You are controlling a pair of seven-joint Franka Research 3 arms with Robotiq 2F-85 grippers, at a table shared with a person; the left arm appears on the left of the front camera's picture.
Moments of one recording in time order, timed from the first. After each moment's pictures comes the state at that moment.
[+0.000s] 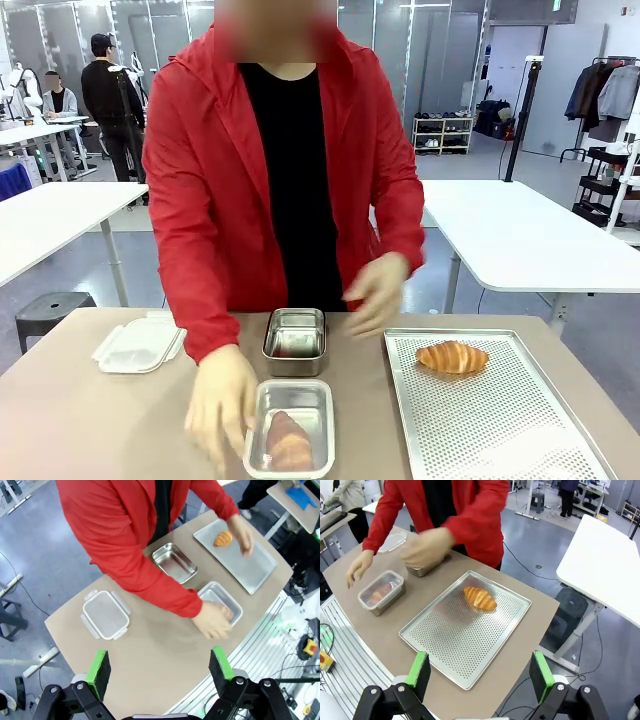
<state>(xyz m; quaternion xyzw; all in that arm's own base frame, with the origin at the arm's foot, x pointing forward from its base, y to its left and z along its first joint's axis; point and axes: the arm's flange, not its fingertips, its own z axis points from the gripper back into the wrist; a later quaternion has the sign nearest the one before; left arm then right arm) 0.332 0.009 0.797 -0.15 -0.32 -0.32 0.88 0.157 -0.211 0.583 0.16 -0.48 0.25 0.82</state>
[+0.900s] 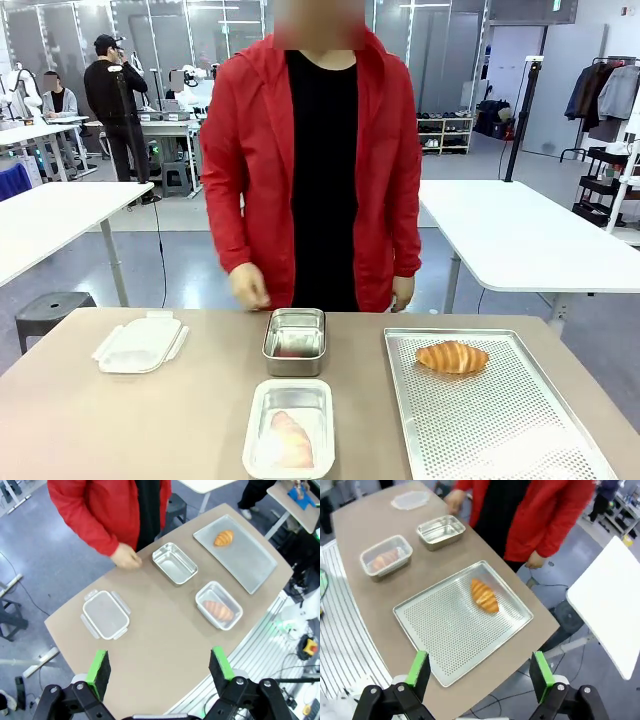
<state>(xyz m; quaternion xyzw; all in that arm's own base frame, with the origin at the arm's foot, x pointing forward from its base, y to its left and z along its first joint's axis) 0.332 0.009 0.797 -0.15 -0.32 -0.32 0.88 0.239 -0.144 0.639 0.10 -0.40 0.42 0.81</state>
